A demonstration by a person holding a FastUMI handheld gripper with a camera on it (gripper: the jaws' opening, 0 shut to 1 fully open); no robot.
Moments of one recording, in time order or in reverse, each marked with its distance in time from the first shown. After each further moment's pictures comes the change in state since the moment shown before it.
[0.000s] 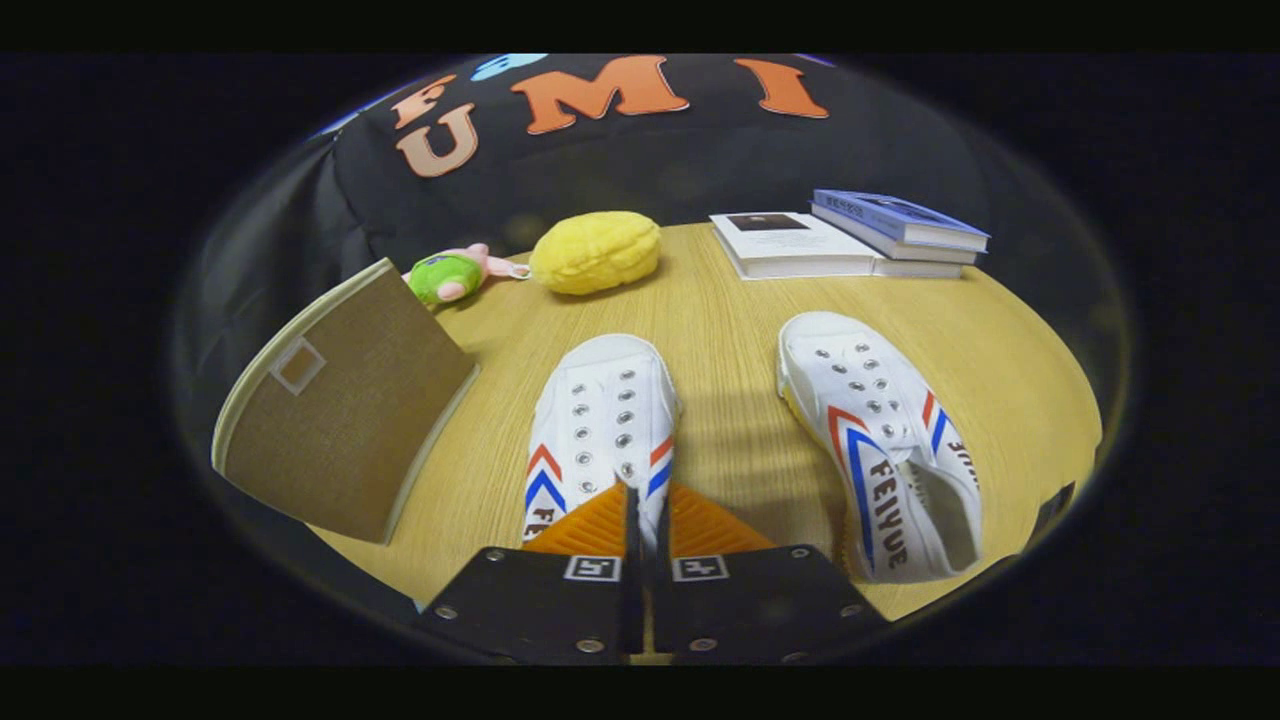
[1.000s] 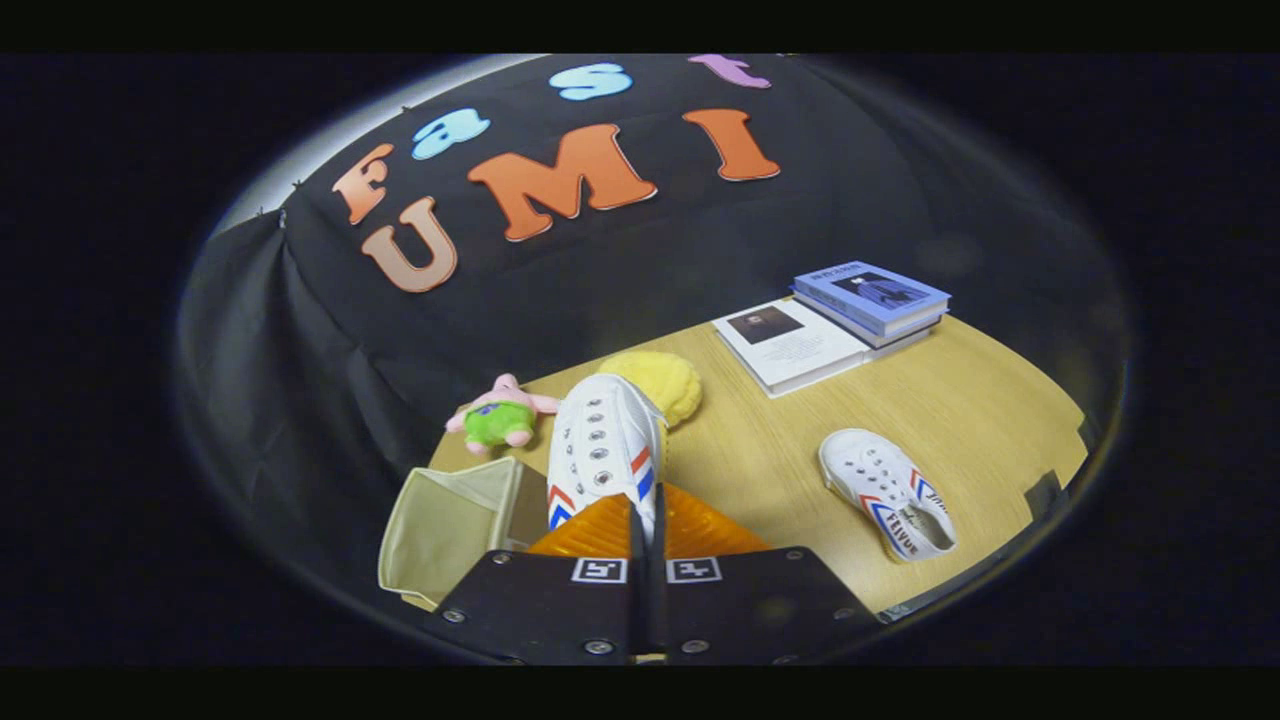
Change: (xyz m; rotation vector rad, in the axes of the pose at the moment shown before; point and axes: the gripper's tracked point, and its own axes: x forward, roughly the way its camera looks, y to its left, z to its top) arm -0.090 0.103 0.160 0.224 -0.231 0.000
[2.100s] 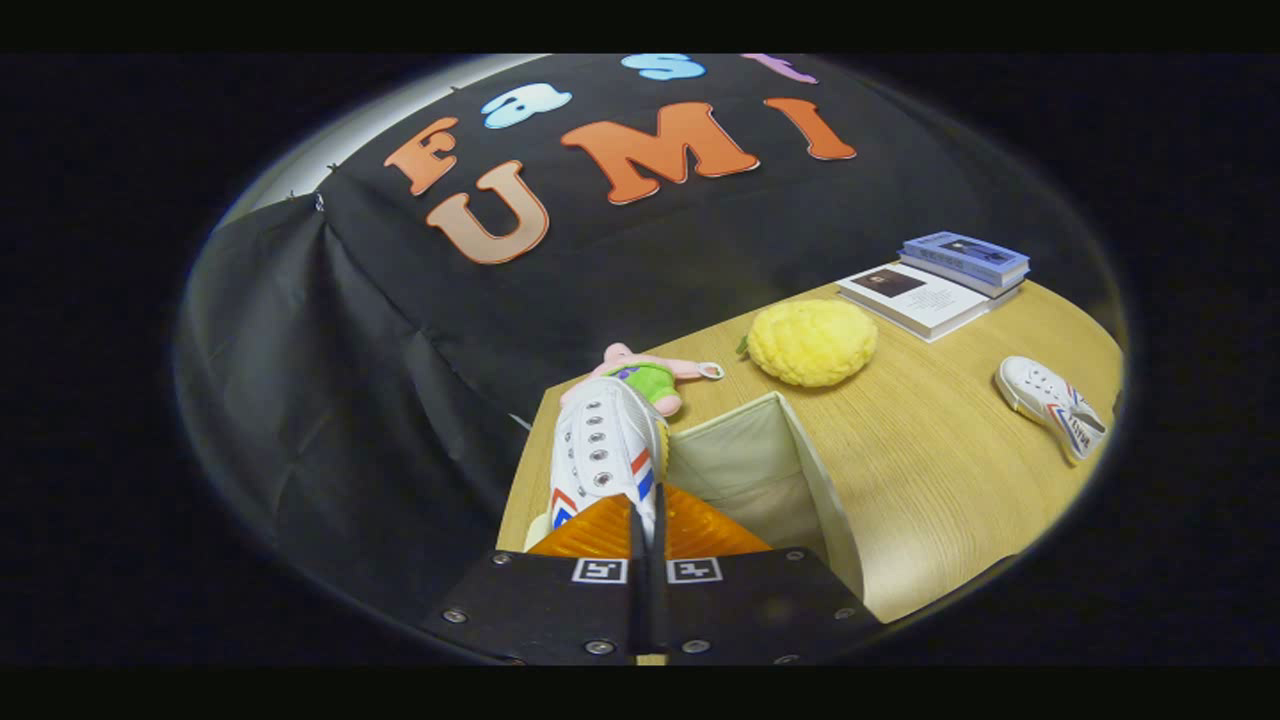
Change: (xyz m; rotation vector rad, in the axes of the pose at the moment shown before) arm 0.042 0.183 -0.095 0.038 0.026 0.098
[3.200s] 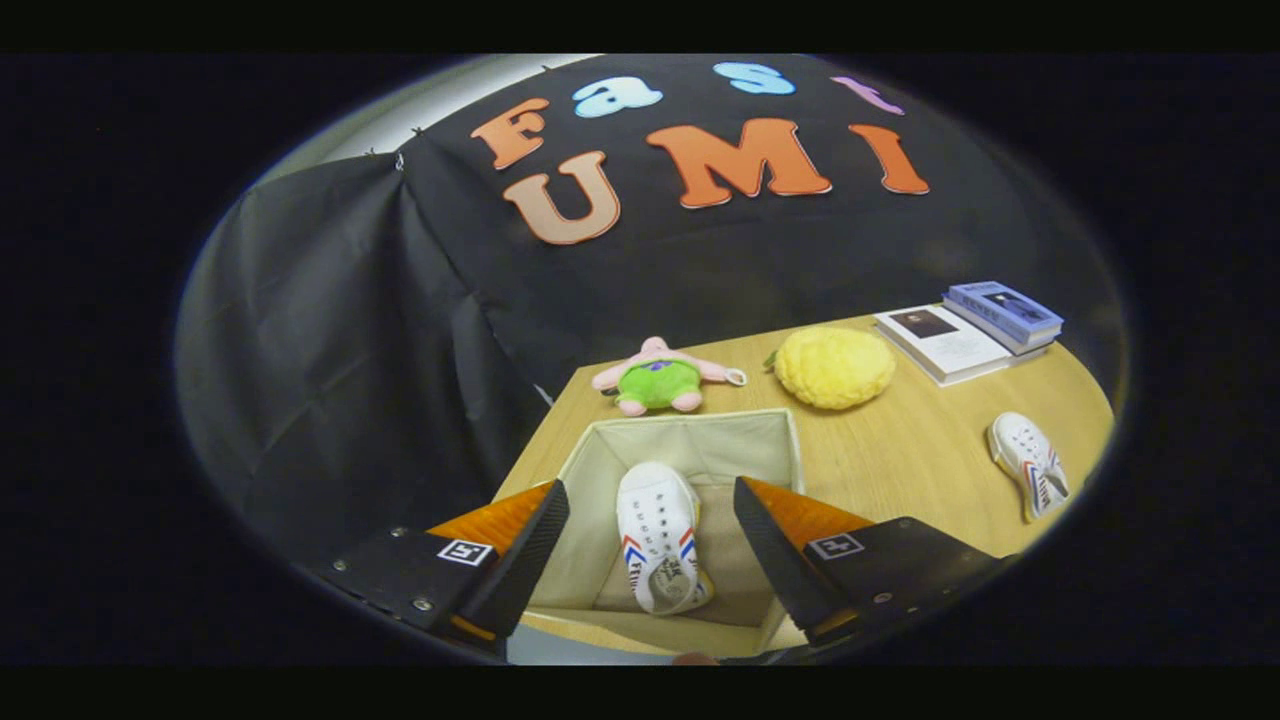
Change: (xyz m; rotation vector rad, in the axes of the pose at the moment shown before) arm -0.046 -0.009 0.022 -0.232 -0.024 0.082
